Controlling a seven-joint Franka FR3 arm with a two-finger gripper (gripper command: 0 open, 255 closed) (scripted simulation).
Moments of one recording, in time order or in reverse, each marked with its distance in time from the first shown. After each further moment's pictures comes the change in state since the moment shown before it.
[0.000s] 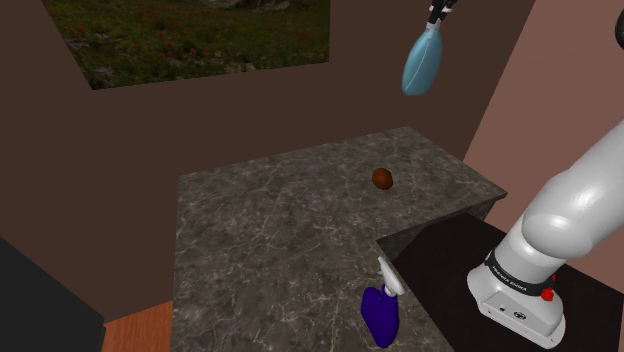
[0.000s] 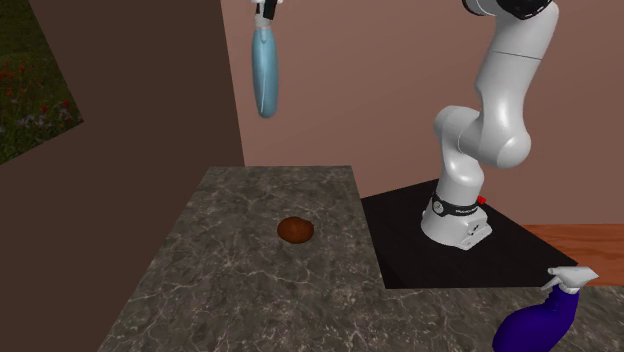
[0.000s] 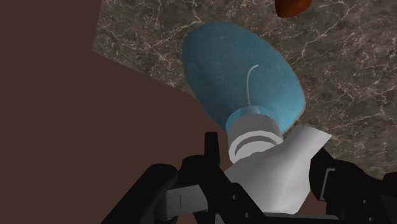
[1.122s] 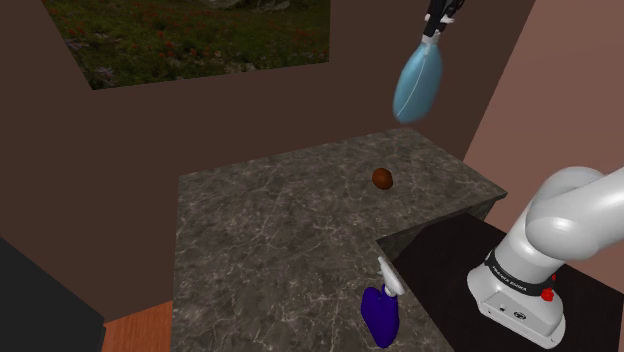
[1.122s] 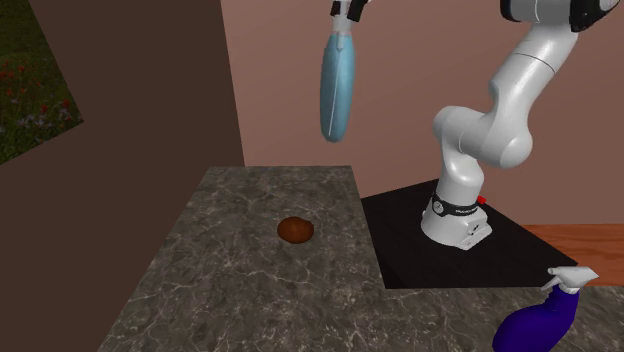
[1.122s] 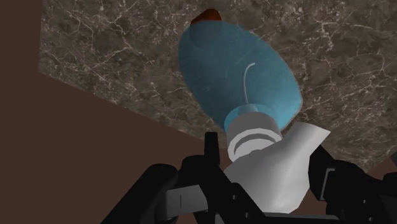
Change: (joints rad) arm 0.065 -0.434 0.342 -0.395 -0.081 -0.040 0.400
